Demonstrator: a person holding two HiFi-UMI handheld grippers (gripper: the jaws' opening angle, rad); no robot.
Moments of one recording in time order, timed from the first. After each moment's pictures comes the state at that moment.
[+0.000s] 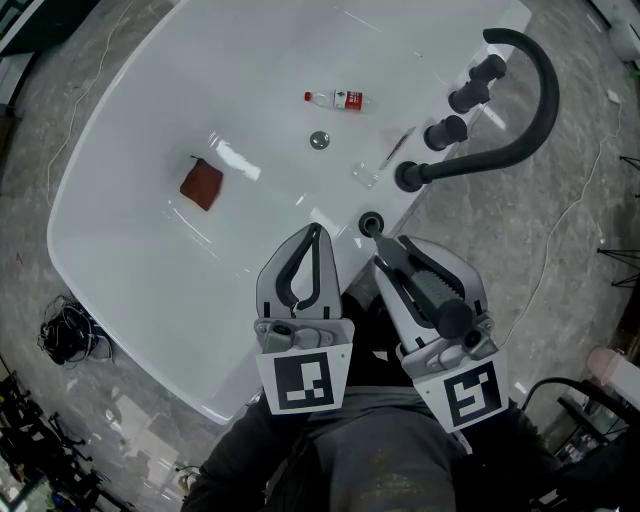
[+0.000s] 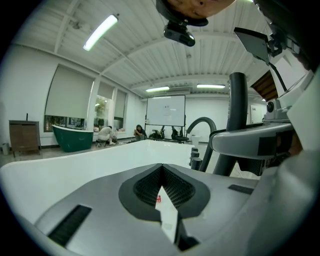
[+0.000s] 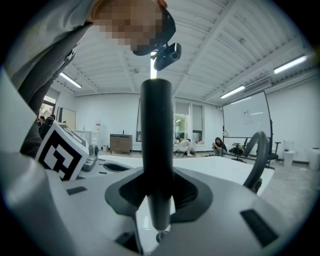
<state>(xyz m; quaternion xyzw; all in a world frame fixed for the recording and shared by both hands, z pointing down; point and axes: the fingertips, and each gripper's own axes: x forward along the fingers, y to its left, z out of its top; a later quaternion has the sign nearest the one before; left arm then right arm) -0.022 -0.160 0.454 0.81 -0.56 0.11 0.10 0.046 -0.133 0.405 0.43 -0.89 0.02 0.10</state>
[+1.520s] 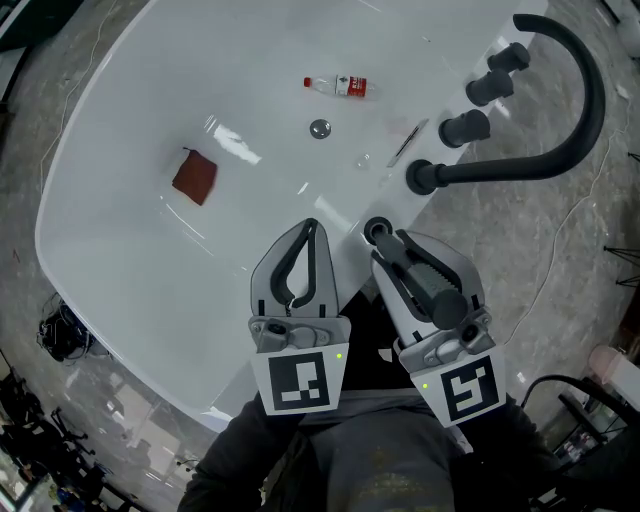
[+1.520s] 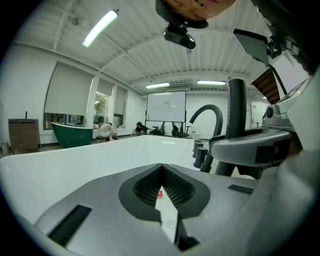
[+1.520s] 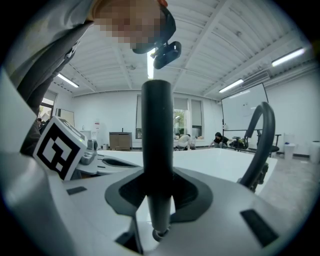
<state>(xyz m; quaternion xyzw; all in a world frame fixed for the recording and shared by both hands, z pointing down) -0.024 -0.178 0.503 0.81 -0.56 0.13 0.11 0.047 -0.154 0.464 0.43 -0.89 0.04 0.11</state>
